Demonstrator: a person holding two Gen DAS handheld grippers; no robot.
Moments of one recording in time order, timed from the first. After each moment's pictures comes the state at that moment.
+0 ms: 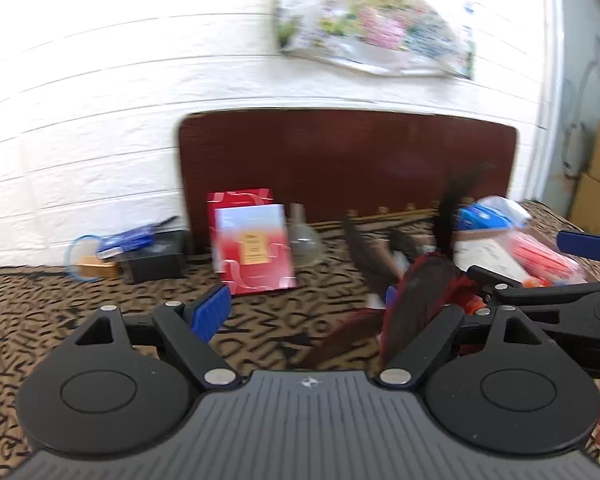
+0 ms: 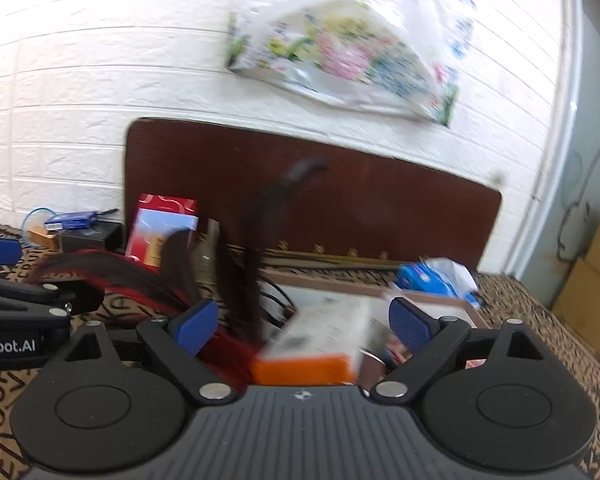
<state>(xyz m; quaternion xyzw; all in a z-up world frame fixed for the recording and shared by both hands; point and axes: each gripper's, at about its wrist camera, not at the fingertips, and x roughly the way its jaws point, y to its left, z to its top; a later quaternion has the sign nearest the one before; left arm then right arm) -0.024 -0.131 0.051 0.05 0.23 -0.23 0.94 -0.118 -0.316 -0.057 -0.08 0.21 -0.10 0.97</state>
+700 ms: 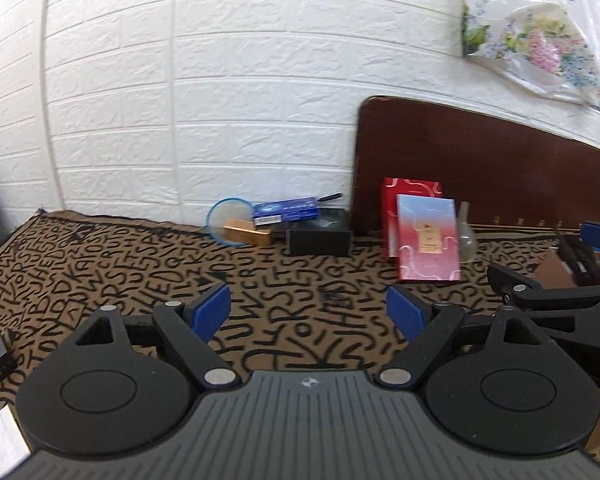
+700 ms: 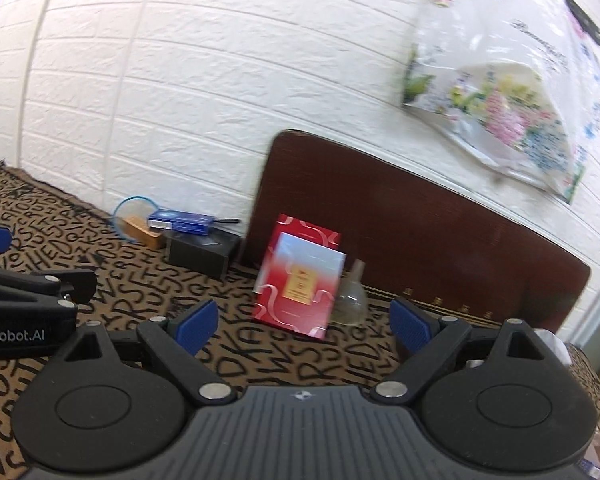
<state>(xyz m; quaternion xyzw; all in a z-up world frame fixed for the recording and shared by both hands) 0.015 -0.015 0.036 0.01 0.26 -0.10 0.96 -0.072 -0.172 -0.060 -0.15 0.20 0.00 0.97</state>
